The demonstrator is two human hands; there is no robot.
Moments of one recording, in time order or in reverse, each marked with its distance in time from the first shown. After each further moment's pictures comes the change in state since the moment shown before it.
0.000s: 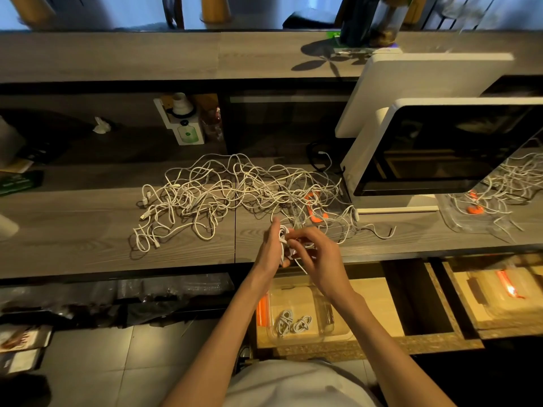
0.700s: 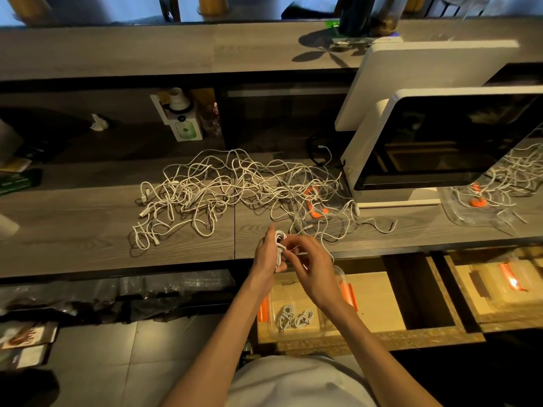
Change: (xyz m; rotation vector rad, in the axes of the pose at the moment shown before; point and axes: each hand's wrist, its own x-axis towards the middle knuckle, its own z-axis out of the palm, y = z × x) left_hand 0.008 -0.019 -0.002 -0.209 0.097 -0.171; right_hand -0.022 0.021 0.025 -0.011 0.008 0.091
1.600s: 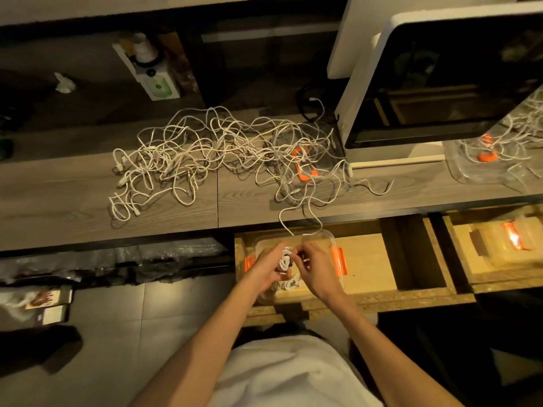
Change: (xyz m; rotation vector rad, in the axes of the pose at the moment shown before) left_hand 0.029 -0.100 0.008 0.144 -0.064 -0.357; right_hand -0.057 0.103 -0.003 -0.147 -0.174 0.285
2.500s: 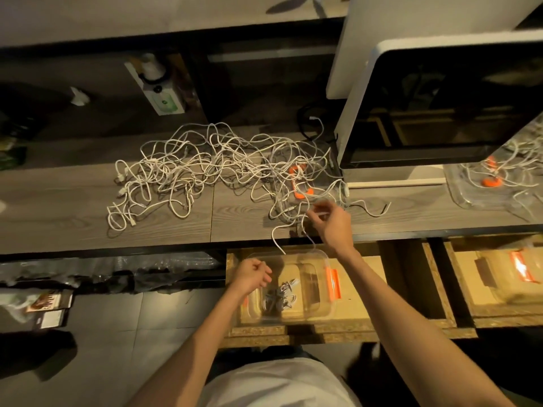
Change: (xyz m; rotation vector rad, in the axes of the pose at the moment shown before) left_hand 0.022 -0.007 -0.019 0.589 0.268 0.239; right_hand 0.111 -0.006 -0.087 0.166 0.179 0.167
